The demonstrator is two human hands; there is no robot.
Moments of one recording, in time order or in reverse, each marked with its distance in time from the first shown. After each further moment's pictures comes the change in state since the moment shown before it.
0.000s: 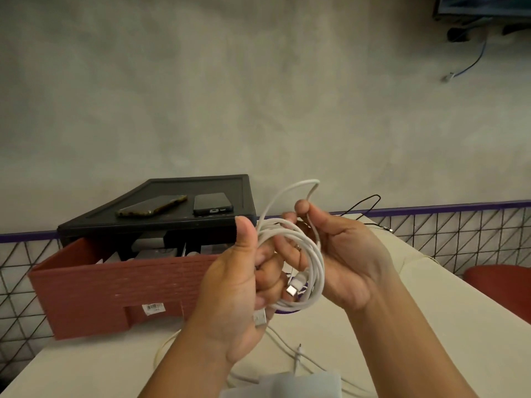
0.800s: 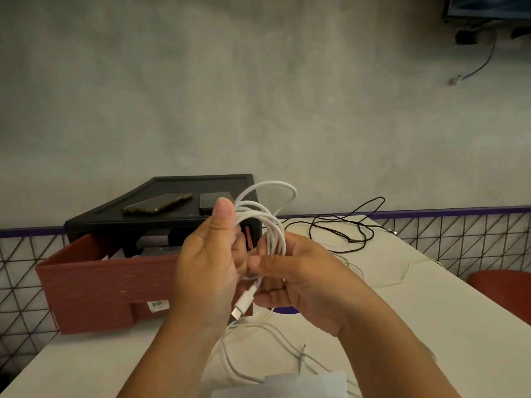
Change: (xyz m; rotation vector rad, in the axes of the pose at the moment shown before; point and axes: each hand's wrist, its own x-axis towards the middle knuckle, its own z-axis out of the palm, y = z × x) left_hand 0.004 0.018 -0.011 0.310 0.273 0.358; right_hand -0.008 0.035 0.015 -0.993 0.056 0.140
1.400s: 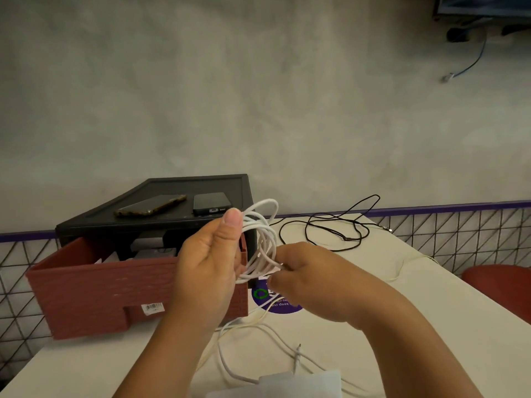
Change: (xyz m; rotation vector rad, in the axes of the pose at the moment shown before) left_hand 0.005 -0.013 -0.004 0.224 -0.120 0.152; right_hand -0.016 -0.018 -0.008 -0.951 0.104 0.075
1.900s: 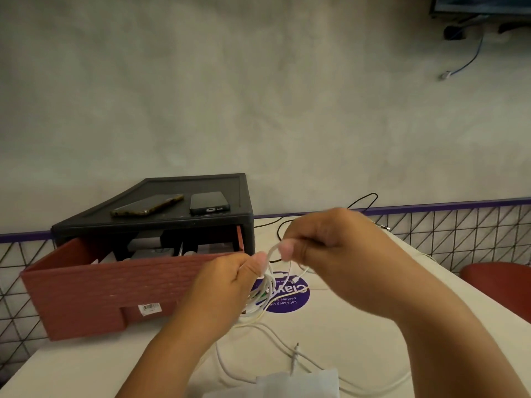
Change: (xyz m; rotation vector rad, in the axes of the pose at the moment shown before) left_hand -0.001 -0.031 -0.011 0.655 -0.269 -0.111; right_hand -0.019 0.001 -0.024 -0.069 0.313 -0.264
